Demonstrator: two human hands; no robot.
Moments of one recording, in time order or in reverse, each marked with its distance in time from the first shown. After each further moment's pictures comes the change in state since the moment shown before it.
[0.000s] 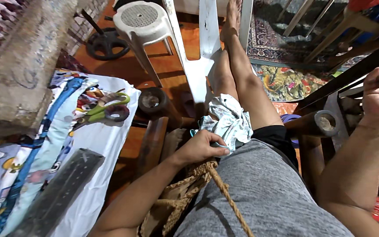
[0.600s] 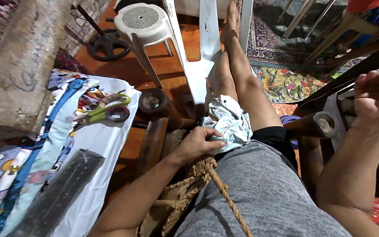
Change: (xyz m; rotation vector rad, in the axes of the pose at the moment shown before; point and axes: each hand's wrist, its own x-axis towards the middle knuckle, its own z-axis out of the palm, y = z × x) left_hand 0.000 0.004 -0.002 -0.146 0.149 -0.067; right_hand -0.006 0.007 0.015 -0.308 -0.040 -0.027
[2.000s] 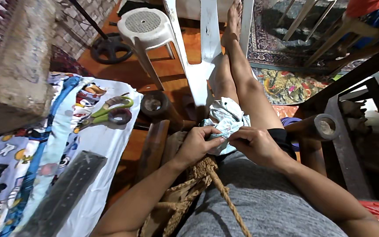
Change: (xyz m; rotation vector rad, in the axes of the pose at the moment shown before) left_hand -0.002 0.000 0.008 0.026 0.193 0.110; right_hand -0.190 0.071 0.093 -1.003 -1.301 -0.184
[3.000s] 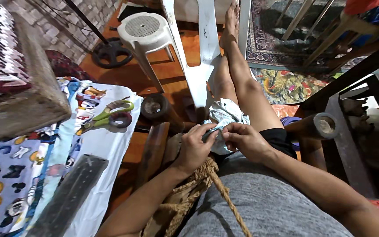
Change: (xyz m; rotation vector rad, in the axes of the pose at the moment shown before) left_hand -0.001 -0.021 0.011 0.546 0.438 0.531; right_hand 0.021 0.004 0.019 0.971 -0.046 0.491
